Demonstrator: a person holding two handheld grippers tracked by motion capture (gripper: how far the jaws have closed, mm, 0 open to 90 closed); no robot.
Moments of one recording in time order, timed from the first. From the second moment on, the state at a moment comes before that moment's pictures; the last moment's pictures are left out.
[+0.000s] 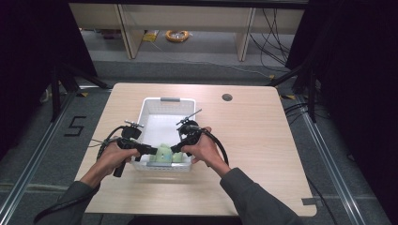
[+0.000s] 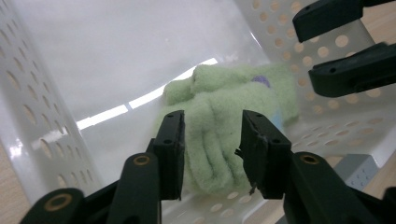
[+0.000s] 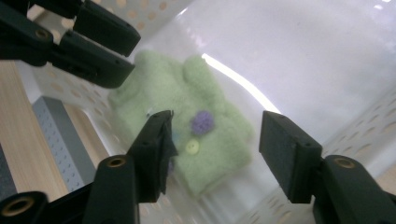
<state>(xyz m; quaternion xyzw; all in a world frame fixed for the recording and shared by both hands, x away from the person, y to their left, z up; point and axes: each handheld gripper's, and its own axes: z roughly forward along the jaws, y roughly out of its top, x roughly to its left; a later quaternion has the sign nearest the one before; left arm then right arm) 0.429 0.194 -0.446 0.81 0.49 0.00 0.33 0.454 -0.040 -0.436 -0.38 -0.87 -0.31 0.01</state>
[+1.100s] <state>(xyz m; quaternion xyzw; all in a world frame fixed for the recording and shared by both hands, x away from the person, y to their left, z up) 0.391 0.167 -0.424 0.78 0.47 0.00 0.41 0.429 -0.099 -0.398 -0.35 -0.86 -0.39 -0.01</state>
